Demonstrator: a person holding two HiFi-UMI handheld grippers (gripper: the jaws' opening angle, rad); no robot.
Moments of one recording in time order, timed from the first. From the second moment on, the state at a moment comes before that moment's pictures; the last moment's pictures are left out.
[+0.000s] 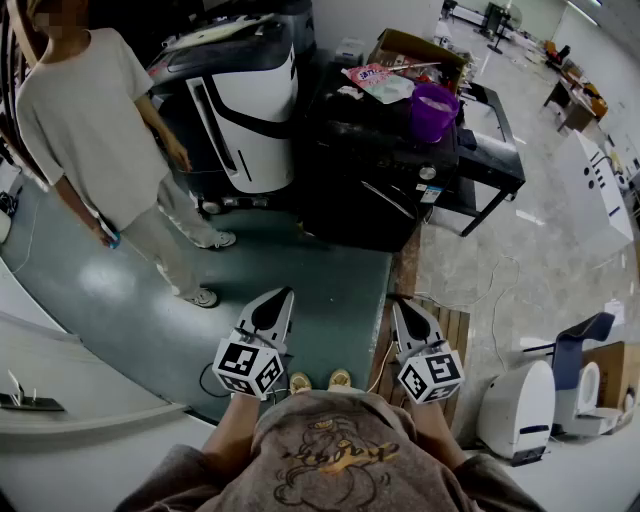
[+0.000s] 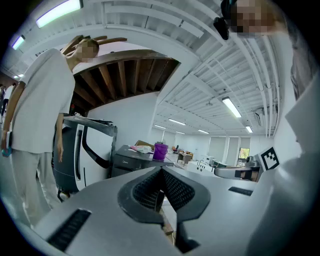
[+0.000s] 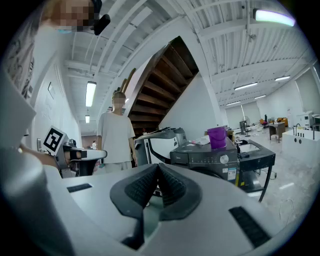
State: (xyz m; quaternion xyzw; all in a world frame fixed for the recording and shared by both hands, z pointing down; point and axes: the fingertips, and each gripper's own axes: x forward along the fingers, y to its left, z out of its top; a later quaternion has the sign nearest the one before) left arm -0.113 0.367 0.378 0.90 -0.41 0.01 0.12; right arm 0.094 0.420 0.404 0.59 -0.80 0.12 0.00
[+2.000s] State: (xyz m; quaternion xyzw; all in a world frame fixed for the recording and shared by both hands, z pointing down) left arm -0.020 0.084 0.389 0.90 -0.40 -0.01 0.15; right arm 0.169 0.153 0.418 0.59 -0.80 0.13 0.01
